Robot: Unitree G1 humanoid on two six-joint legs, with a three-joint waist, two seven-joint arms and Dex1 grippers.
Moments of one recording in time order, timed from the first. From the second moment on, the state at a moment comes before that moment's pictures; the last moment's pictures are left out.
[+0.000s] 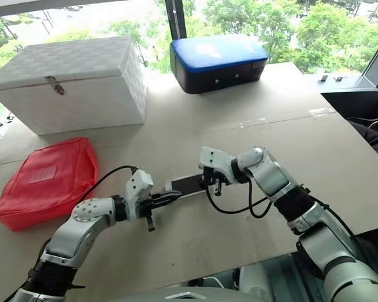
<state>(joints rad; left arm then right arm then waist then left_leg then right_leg) 0.00 0.59 -0.09 -0.16 -0.35 0.30 -0.94 -0.65 -0.40 0.54 0.09 0.01 0.57 1.12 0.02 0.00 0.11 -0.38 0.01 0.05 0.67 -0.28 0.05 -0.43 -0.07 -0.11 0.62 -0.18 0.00</state>
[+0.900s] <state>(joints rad) 0.00 0.57 -0.11 -0.17 -0.34 0.28 -0.92 -0.59 -0.51 0.50 -0.04 0.09 0.63 1.09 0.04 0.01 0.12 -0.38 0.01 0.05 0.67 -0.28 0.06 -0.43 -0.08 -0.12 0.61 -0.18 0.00</state>
